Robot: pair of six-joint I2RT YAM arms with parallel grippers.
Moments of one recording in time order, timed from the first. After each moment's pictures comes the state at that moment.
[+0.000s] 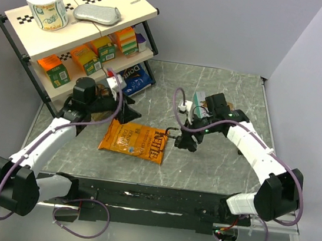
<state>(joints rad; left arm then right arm) -0.26 1.15 0.84 0.07 0.82 -0.08 0.42 1.37 1.12 -0.84 -0.74 -0.61</state>
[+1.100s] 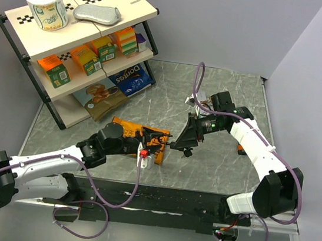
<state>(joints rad) -0.92 1.03 0.54 0.34 0.39 0.88 0.34 1.38 1.17 -0.95 -1.23 -0.24</state>
